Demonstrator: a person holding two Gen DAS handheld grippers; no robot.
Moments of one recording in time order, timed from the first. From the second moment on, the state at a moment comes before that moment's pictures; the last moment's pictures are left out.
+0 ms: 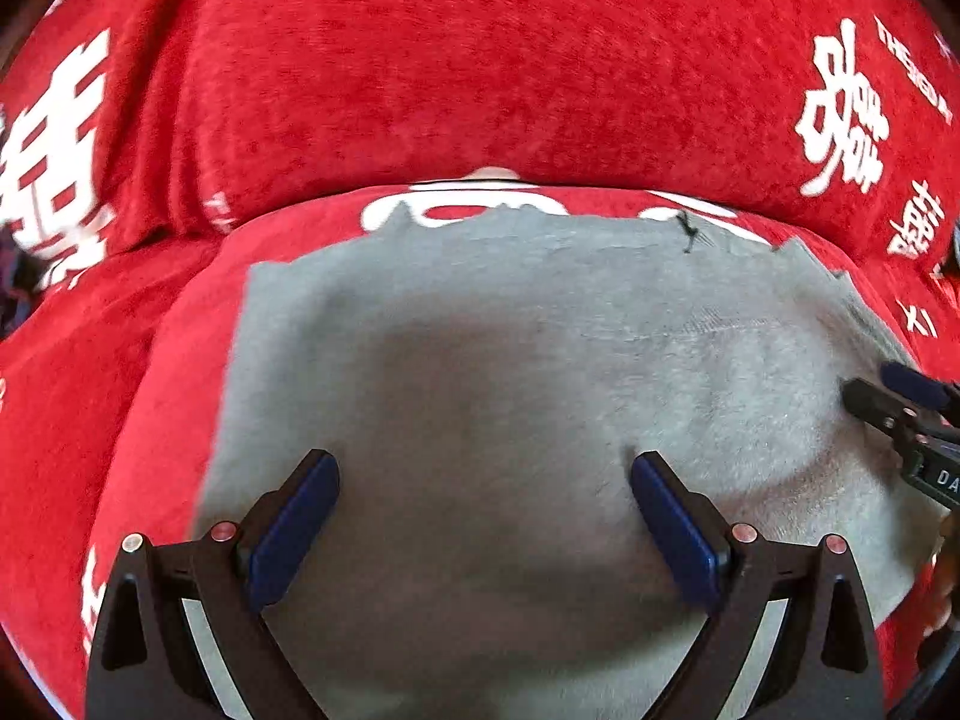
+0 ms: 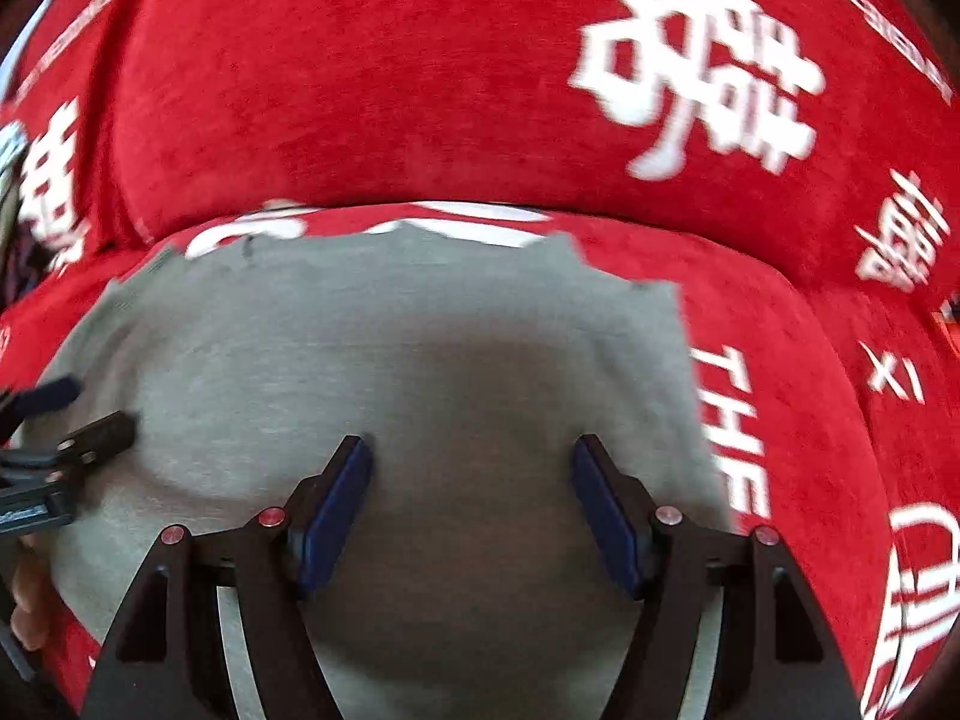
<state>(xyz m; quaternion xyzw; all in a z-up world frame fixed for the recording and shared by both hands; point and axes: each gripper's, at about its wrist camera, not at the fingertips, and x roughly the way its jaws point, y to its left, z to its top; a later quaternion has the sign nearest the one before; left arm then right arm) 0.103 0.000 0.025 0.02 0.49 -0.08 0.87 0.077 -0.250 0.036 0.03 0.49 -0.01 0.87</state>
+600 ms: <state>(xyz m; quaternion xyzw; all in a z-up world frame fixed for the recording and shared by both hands) 0.025 0.016 0.043 0.01 0.46 -0.08 0.88 -0.005 -0.224 0.047 0.02 0.47 0.00 0.88</state>
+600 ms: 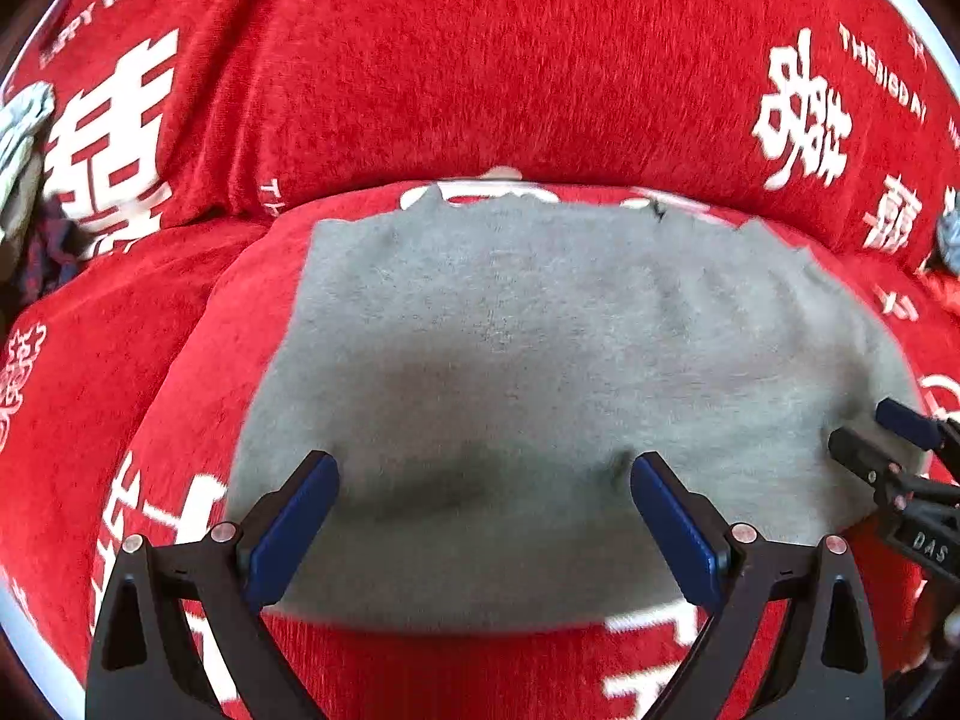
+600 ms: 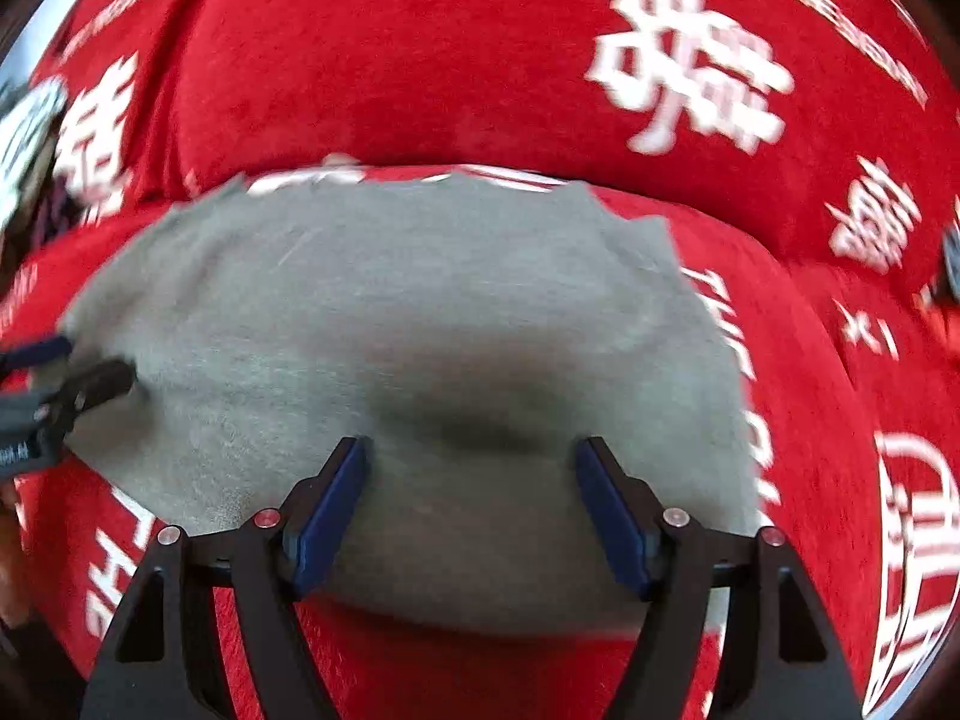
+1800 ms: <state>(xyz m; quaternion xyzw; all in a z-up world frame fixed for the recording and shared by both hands) 0.041 0.139 -0.011 -0.37 0.46 -0.19 0.78 -0.009 -0.178 0.071 0.02 0.47 0.05 0.88</state>
